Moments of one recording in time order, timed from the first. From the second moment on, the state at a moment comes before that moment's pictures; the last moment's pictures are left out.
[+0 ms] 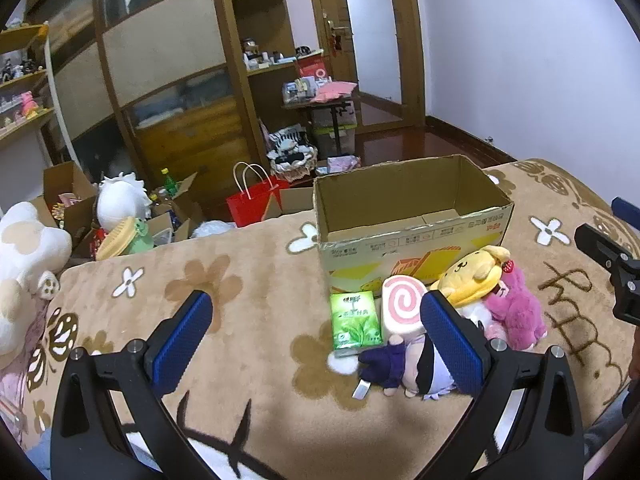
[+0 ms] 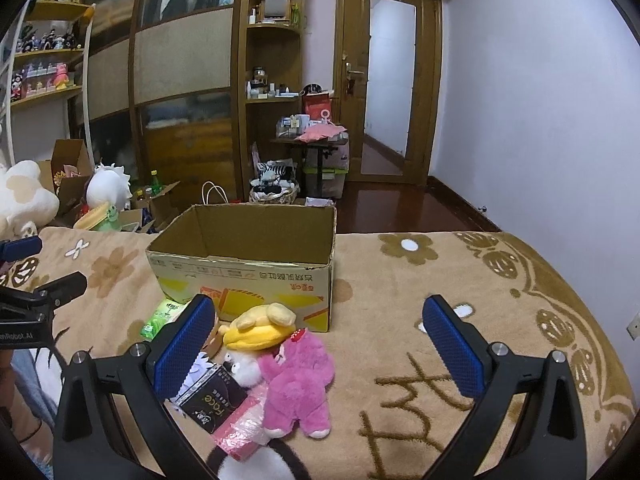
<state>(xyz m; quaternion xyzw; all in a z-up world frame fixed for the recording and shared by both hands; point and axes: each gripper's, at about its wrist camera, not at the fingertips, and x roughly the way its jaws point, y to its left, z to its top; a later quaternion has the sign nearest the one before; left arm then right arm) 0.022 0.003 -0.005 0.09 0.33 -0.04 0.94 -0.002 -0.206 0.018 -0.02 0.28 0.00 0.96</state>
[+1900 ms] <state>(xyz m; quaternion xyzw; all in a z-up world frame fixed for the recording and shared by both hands) 0.157 -0.003 -0.137 0.05 0.56 -0.06 0.83 0.091 -0.229 -0.106 0.07 0.48 0.04 0.87</state>
